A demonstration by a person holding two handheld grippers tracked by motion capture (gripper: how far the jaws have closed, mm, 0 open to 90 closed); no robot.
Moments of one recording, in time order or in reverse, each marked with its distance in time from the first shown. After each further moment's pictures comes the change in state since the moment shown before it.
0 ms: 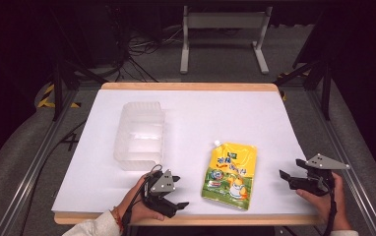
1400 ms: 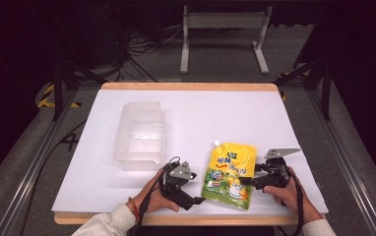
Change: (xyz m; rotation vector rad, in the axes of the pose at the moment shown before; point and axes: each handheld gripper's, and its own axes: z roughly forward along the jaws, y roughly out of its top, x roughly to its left) left arm 0.017 0.035 0.047 0.016 -0.154 -0.088; right arm 0.063 0.037 0.071 0.113 0.535 0.062
